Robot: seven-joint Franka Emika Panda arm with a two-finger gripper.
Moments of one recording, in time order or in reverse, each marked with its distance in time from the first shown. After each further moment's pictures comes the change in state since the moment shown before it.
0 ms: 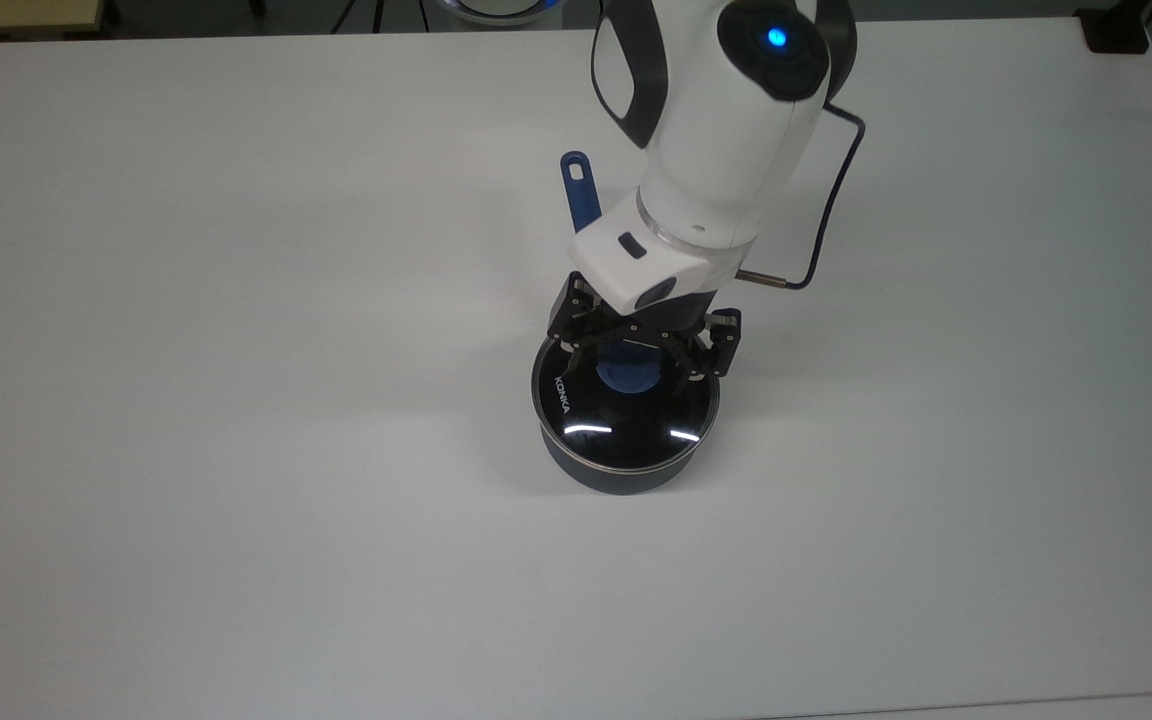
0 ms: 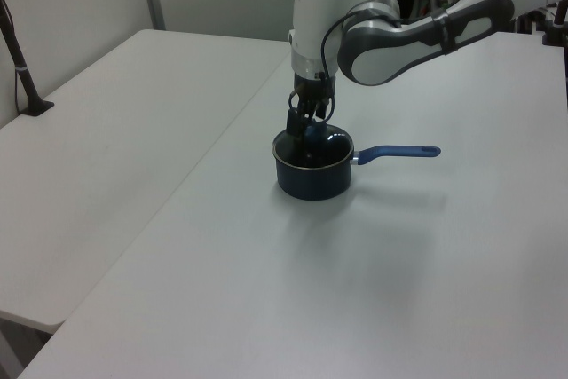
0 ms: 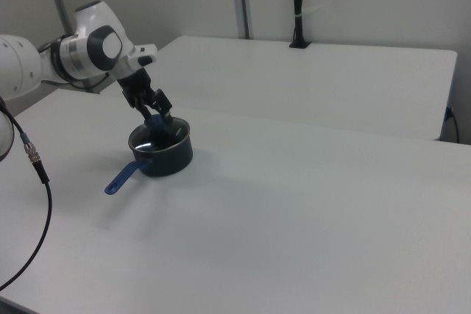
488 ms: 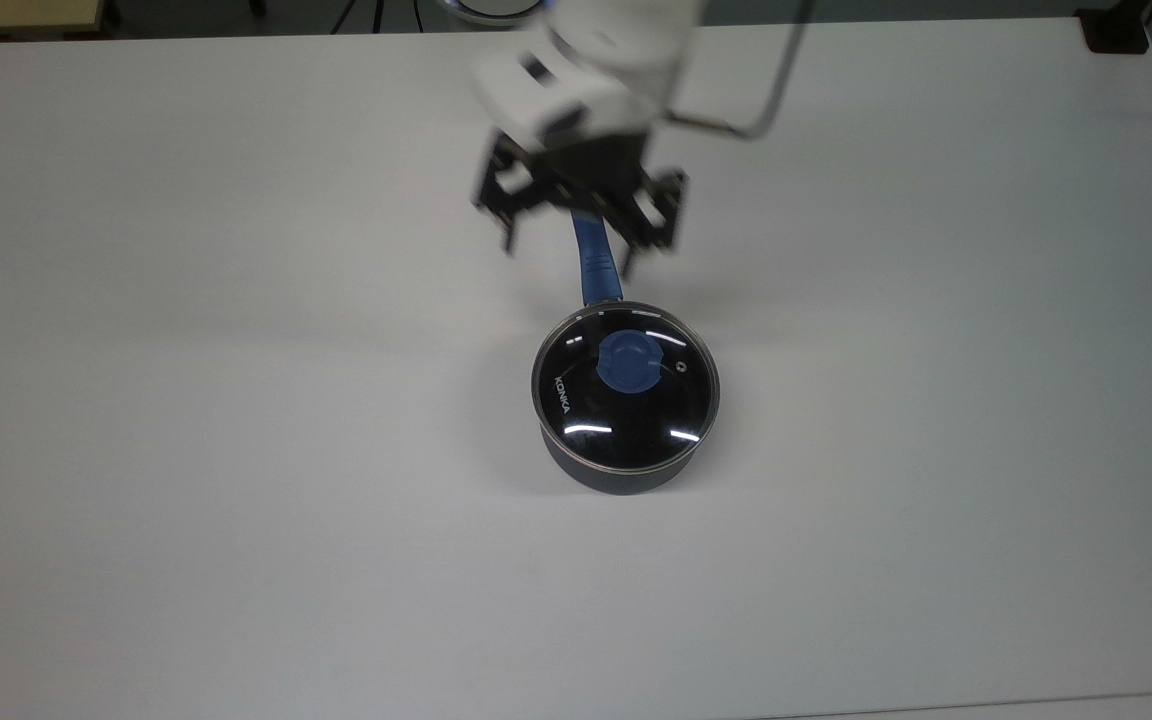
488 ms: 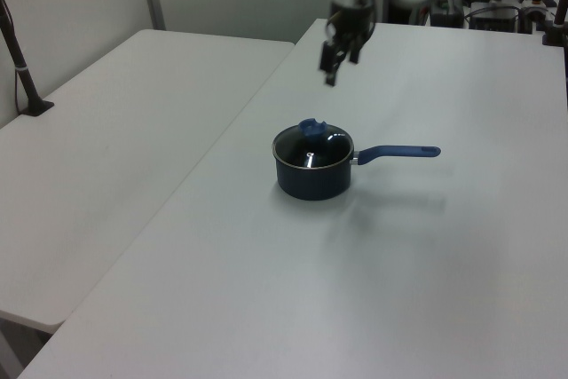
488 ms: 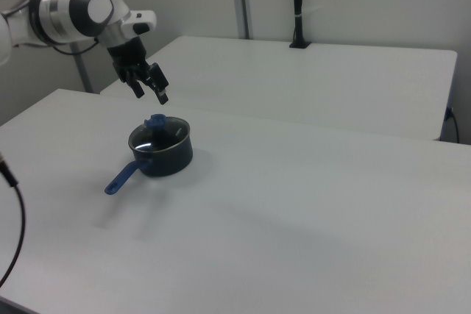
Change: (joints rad) arm -0.144 -0.318 0.090 -0.191 0.026 -0.112 -0.074
